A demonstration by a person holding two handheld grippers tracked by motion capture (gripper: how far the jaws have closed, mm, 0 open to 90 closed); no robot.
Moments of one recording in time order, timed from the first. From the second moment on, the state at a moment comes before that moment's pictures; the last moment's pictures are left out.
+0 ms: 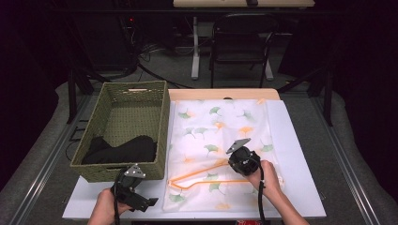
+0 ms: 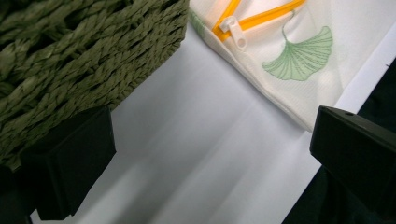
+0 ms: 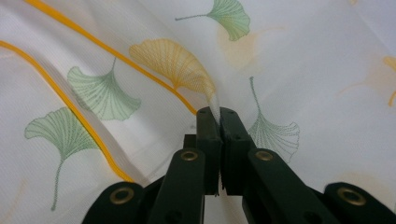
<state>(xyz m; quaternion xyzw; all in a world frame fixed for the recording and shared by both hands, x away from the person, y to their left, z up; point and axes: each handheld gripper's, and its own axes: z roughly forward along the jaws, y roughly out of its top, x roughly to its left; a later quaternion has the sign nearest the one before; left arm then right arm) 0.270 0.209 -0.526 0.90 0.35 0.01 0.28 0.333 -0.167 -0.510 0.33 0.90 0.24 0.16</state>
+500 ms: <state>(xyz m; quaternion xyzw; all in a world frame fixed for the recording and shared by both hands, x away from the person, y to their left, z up) 0.267 0.202 -0.525 0.92 0.30 0.02 0.26 0.335 -0.173 -0.489 0.35 0.88 0.28 0.15</state>
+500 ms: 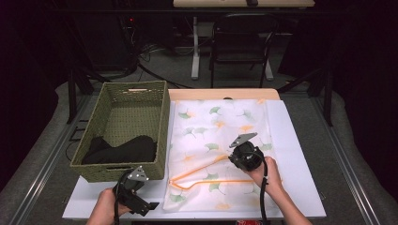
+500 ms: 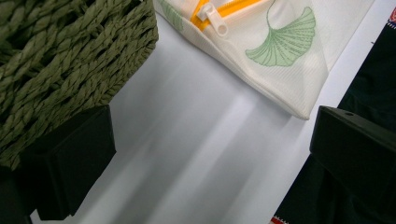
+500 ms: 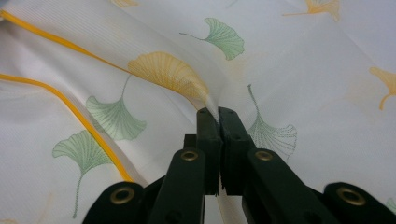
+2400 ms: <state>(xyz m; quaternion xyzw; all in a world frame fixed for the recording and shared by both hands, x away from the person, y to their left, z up) 0.286 0.198 -0.446 0.96 0.22 -0.01 0.20 0.335 -0.183 -0.475 0.35 0.87 0.30 0.16</state>
